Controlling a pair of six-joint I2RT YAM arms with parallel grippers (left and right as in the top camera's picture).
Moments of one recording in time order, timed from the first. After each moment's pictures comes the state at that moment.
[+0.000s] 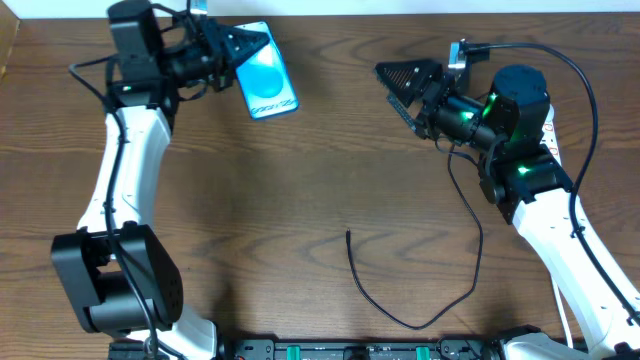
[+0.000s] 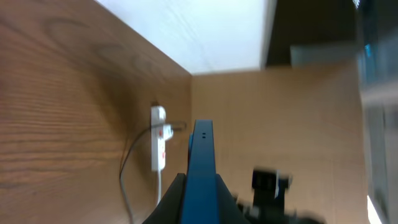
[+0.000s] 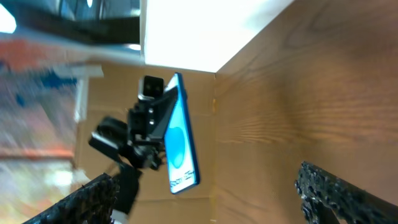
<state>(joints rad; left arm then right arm) 0.11 1.77 1.46 -0.13 1.15 -1.01 0.26 1.37 1.05 0.11 -0.68 1.19</state>
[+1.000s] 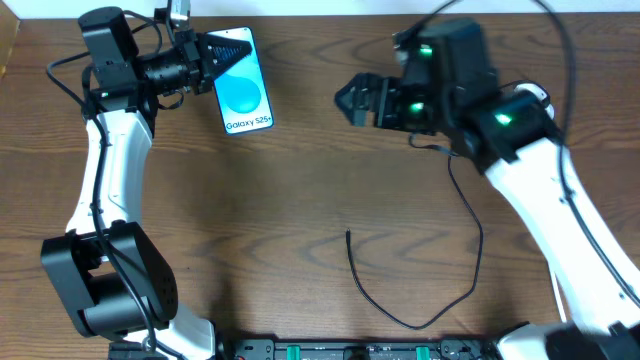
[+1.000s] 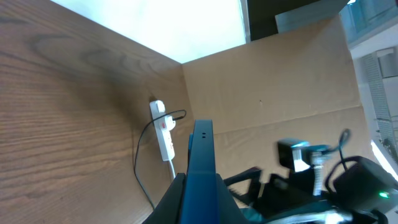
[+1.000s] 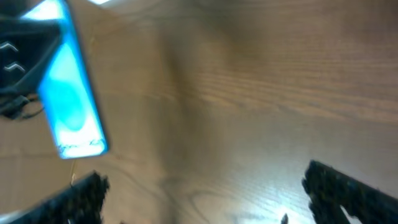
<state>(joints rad) 0.19 1.77 1.44 -0.13 1.33 -0.79 0.47 1.59 1.66 -0.86 -0.34 0.59</state>
